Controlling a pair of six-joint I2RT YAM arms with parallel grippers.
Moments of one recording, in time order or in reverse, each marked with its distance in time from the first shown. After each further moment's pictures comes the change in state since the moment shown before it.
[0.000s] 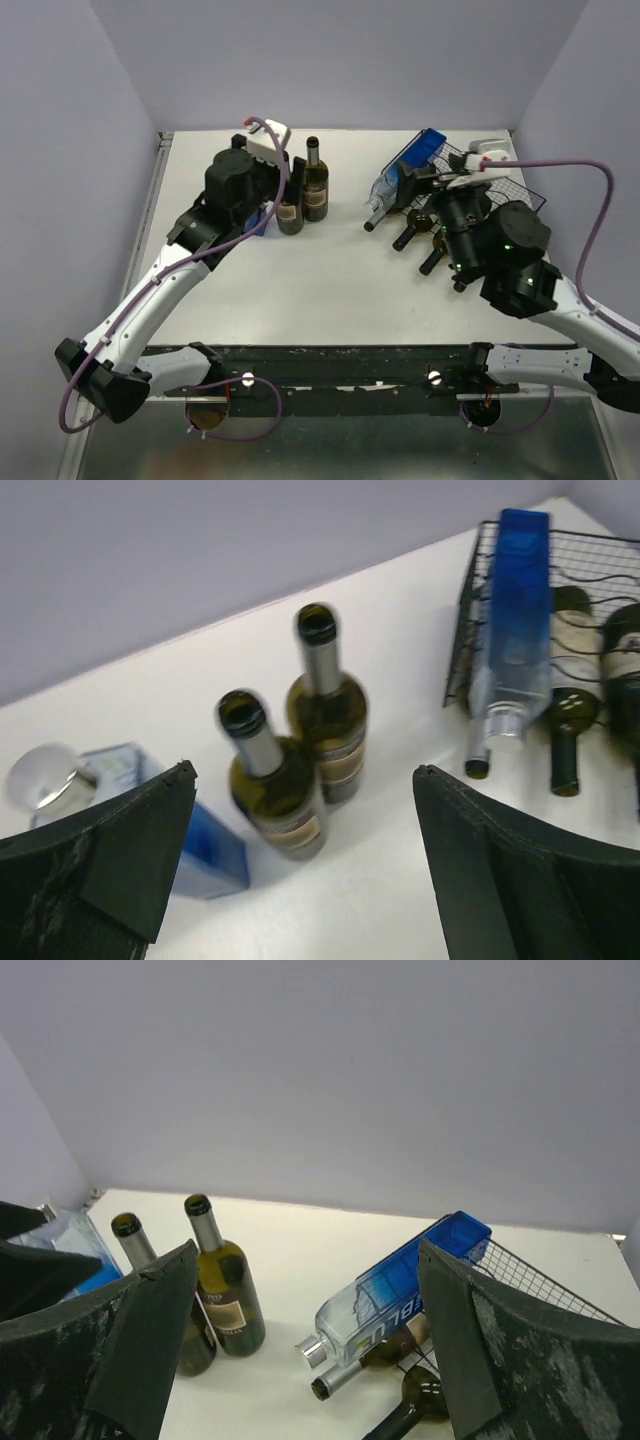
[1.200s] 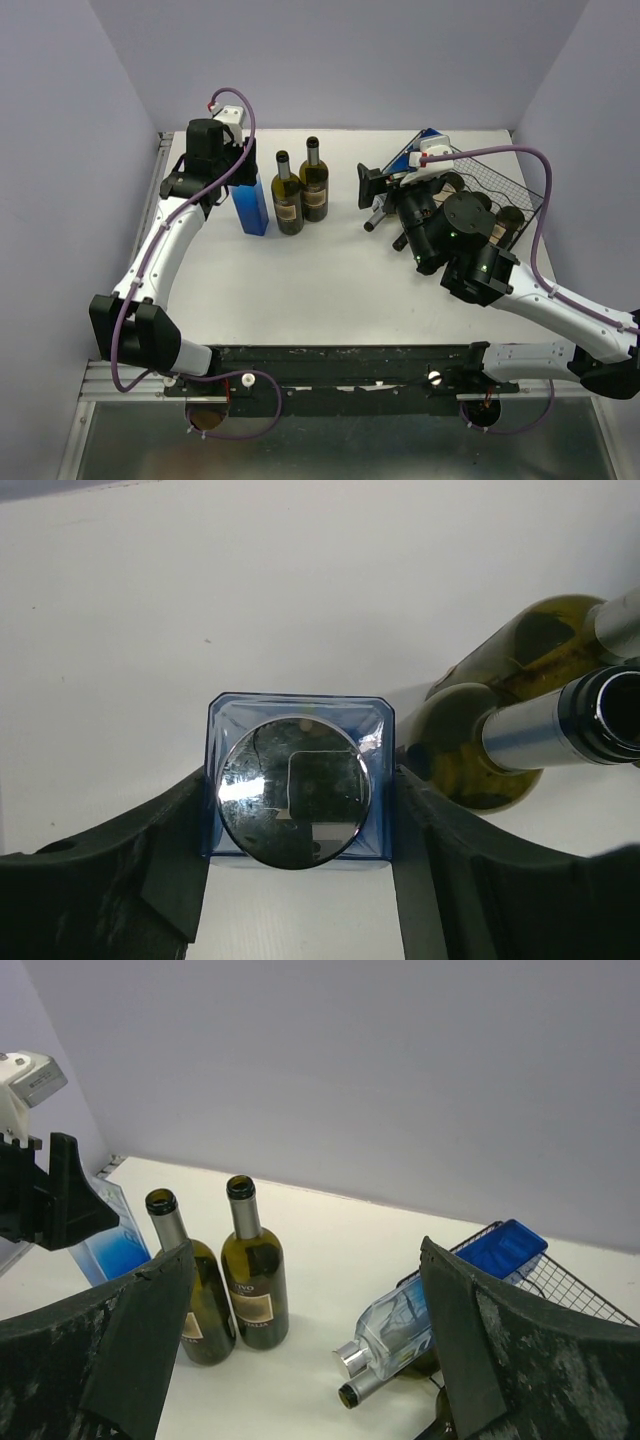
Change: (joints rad) left arm 0.447 0.220 0.075 -0.190 0.185 -0.063; right arm 0.000 0.185 0.007 0.075 -0.087 -0.002
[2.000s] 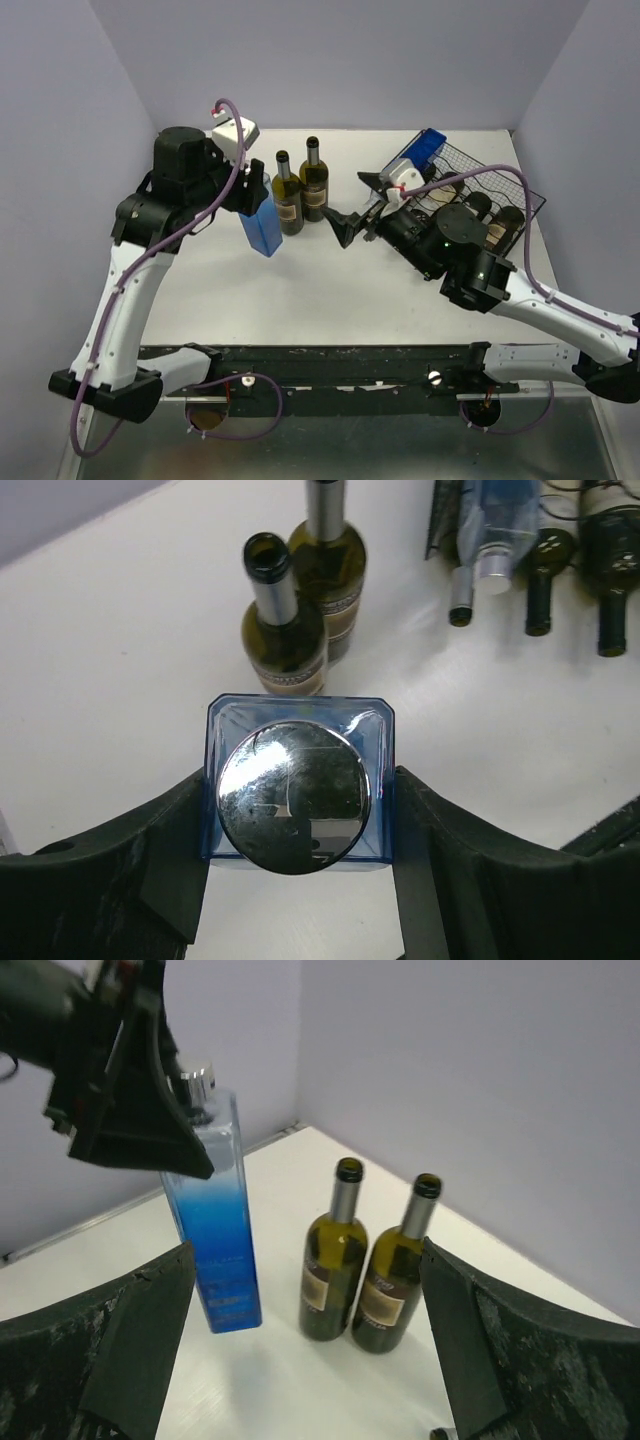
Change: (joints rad) left arm -0.110 -0.195 0.212 -0.430 0.166 0.127; right arm 0.000 -0.054 -0.096 0.006 -0.454 0.012
